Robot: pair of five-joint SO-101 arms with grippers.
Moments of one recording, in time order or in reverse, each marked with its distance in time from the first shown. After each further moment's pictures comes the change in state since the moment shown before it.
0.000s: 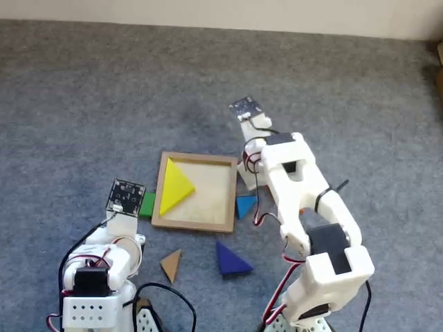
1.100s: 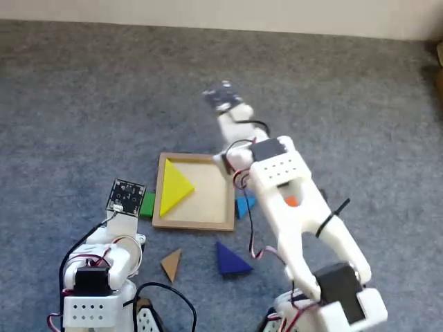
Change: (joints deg) left arm 0.0 0.0 0.0 0.0 0.0; right arm -7.9 -16.4 2.5 0.1 -5.9
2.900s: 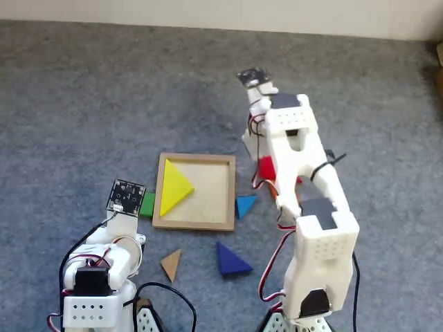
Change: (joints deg) left arm 0.0 0.0 0.0 0.0 0.0; right arm 11.3 33.8 -35.6 19.9 6.5
